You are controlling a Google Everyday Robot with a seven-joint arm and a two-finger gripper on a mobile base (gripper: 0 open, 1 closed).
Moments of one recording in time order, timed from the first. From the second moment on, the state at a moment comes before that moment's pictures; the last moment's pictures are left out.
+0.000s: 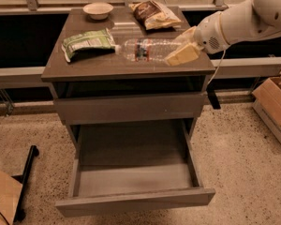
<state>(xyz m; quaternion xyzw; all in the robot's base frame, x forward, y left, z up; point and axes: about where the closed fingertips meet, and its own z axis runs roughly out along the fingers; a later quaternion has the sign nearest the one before) 0.662 -0.117 0.922 -0.53 0.72 0.17 0.42</state>
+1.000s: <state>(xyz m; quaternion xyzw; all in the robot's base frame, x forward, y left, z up) 0.580 -0.074 0.860 -0.50 0.73 0.21 0.41</state>
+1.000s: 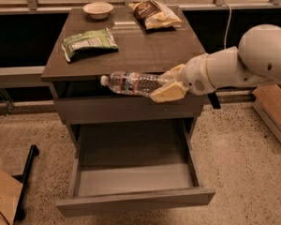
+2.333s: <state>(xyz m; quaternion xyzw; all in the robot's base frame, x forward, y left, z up) 0.547 -0.069 0.746 -0.42 0.80 0.23 0.36</state>
